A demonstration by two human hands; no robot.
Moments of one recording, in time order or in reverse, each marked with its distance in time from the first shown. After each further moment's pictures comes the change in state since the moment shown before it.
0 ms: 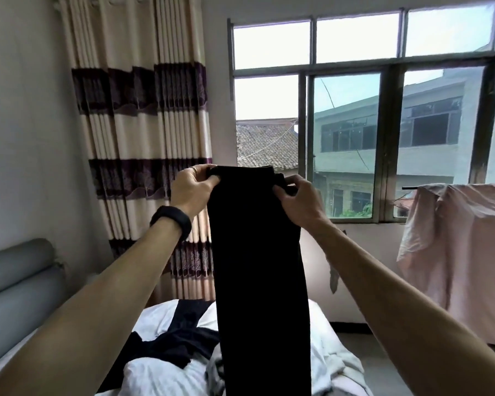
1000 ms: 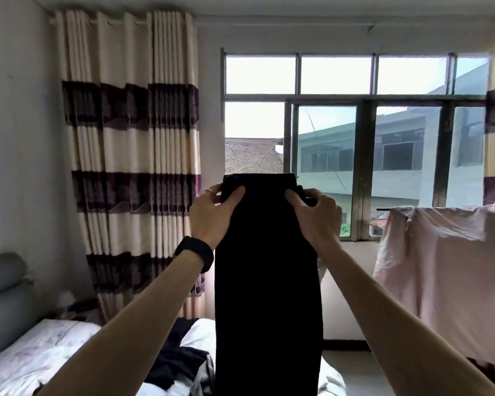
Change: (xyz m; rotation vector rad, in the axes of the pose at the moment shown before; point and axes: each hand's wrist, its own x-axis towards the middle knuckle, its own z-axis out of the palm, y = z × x) left_hand -0.055 0.033 -0.001 -0.038 0.033 0.056; right_hand -0.043 -0.047 -0.032 -0.001 0.312 0.007
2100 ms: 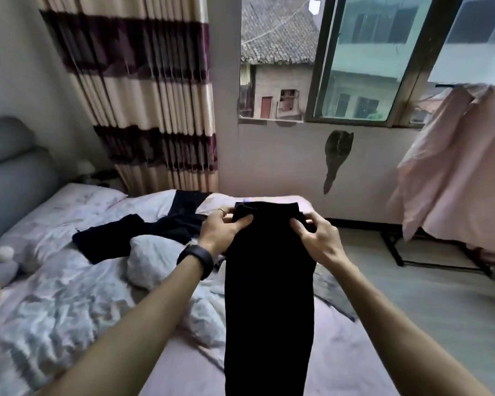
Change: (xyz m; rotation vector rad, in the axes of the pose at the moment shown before) left_hand -0.168 -0.261 0.006 0.085 -0.308 -0.673; right_hand -0.183 0.253 0.068 -0.195 -0.602 0.298
